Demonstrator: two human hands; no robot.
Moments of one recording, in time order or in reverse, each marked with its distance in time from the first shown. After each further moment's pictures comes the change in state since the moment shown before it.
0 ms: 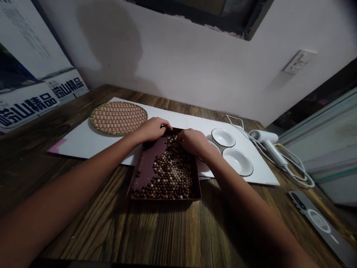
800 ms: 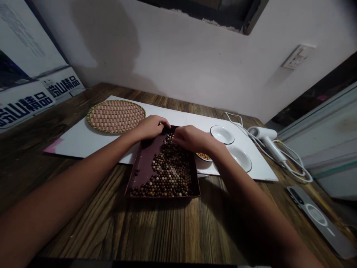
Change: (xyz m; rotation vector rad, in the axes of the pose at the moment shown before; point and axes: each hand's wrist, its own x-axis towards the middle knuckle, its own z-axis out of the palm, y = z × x) left_hand 0.001 0.001 0.000 -0.054 -0.012 0.021; right_hand -0.008 0.004 -0.018 0.232 -0.015 -0.221
